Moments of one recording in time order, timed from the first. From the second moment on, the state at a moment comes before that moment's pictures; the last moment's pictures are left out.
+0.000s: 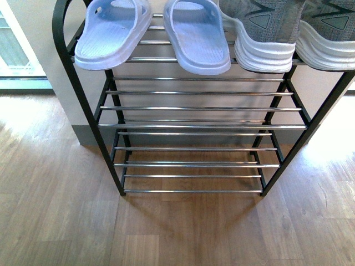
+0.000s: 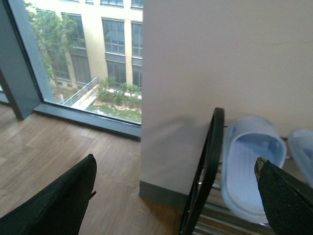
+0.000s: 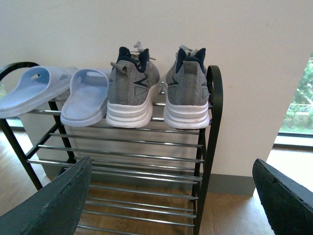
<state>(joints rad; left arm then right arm) -0.36 0.90 0.37 0.41 -0.66 -0.17 0.00 0.00 0.02 0.00 0.00 0.00</state>
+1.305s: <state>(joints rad) 0.00 0.32 0.01 0.32 0.00 -0.01 0.00 0.00 0.02 0.00 0.00 0.00</state>
